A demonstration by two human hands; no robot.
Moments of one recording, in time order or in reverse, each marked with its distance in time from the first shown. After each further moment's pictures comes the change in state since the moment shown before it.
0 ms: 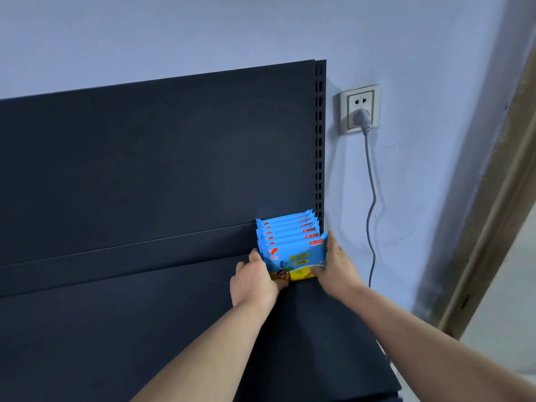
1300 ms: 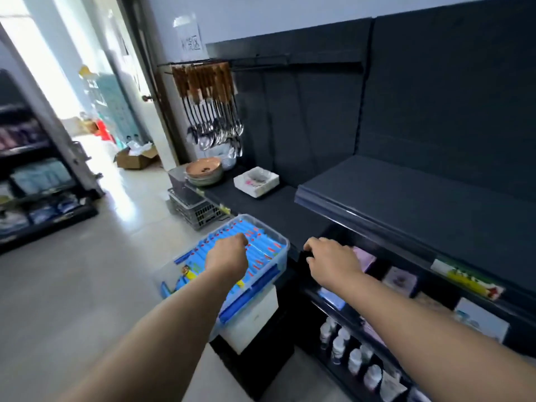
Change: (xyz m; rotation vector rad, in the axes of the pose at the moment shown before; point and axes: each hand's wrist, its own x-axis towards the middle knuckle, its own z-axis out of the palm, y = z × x) left_hand -0.389 -0.537 -0.315 0.303 0.186 -0.834; right_hand -0.403 -0.366 0.386 -0.456 -0.537 -1.046
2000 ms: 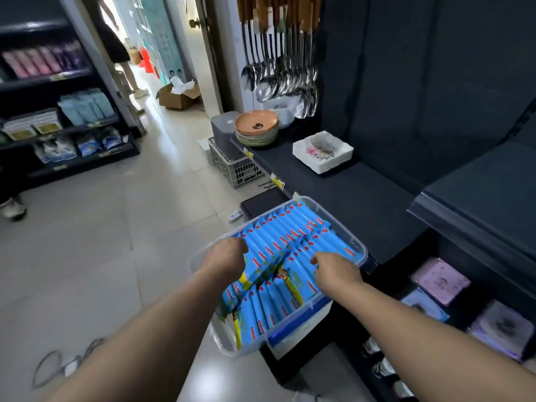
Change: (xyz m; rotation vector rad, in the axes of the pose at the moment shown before) left_hand 0.127 -0.176 0.048 -0.029 -0.169 -0.243; right_hand 0.168 -0.109 0.148 -0.021 -0.408 -0.023
